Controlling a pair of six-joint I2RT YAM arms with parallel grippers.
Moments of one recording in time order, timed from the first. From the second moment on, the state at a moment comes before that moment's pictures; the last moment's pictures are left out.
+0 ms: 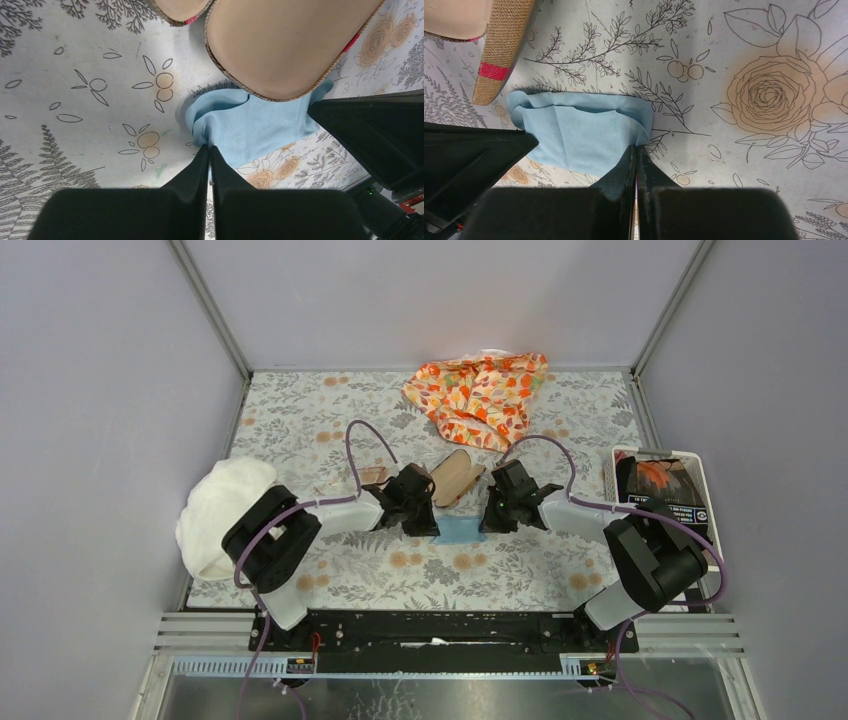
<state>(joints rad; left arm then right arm) -0.75 1.71 0.87 -0.14 0.13 -0.90 0.57 1.54 0.72 -0.23 -0.10 0.71</state>
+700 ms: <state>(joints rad) -0.75 1.63 1.01 -0.29 0.16 -0.85 0.57 1.46 0.89 -0.37 -0.07 0.69</state>
